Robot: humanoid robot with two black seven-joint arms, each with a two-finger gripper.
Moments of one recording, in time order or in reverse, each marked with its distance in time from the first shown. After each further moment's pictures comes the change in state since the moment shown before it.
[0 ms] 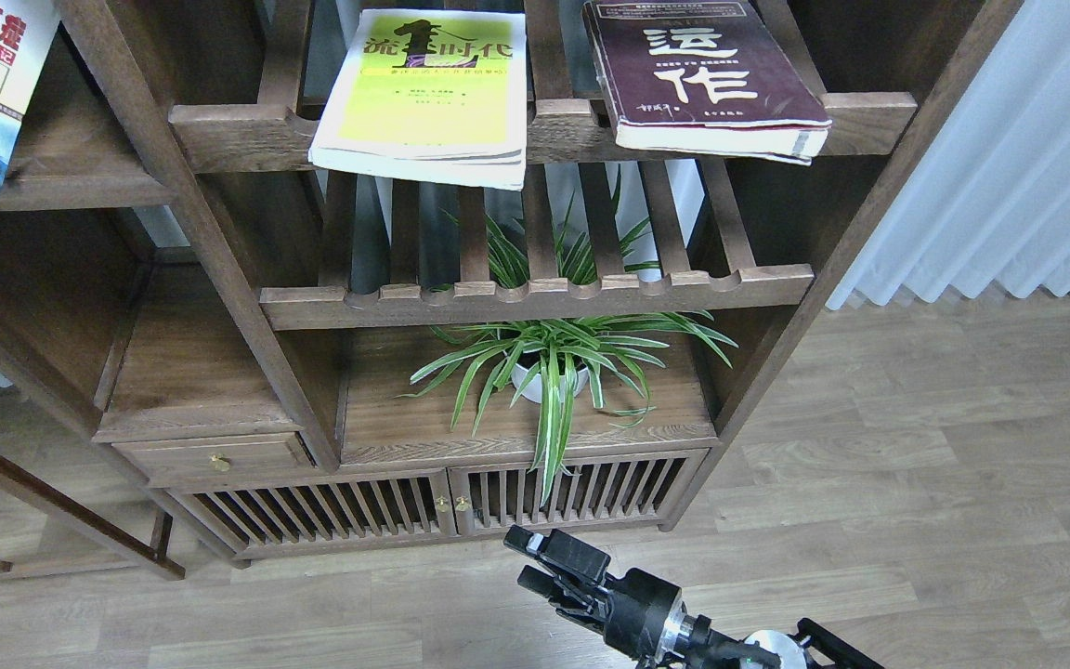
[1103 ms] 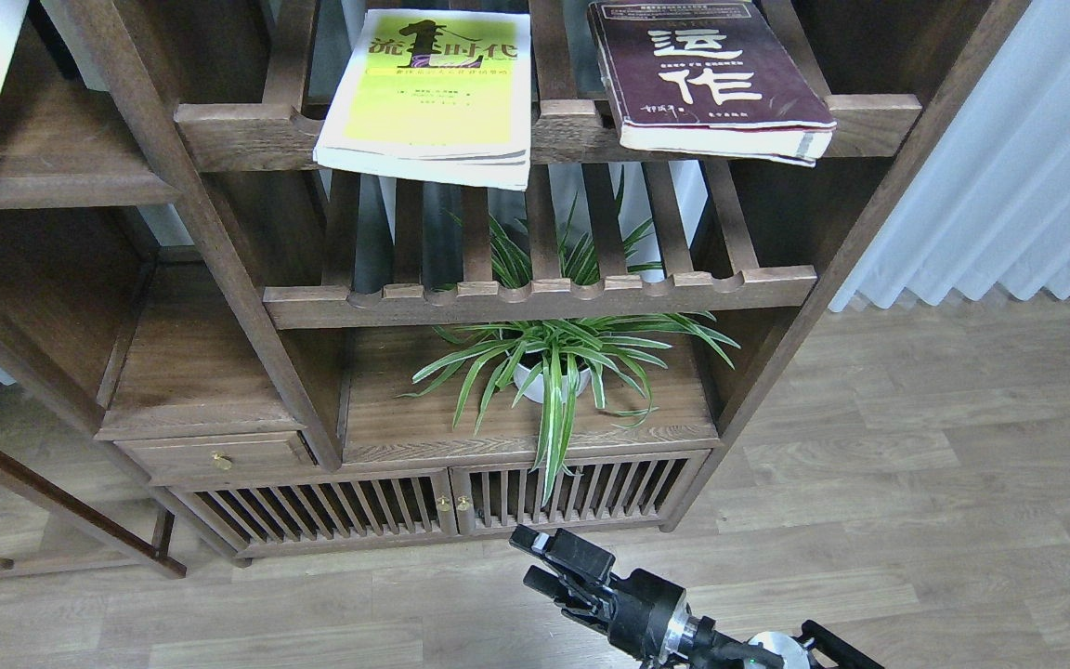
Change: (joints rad) left arm 0.070 0.187 0.049 -0.269 -0.030 -0.001 -0.012; right arm -0.001 0.000 0.006 -0.034 -0.002 0.000 0.000
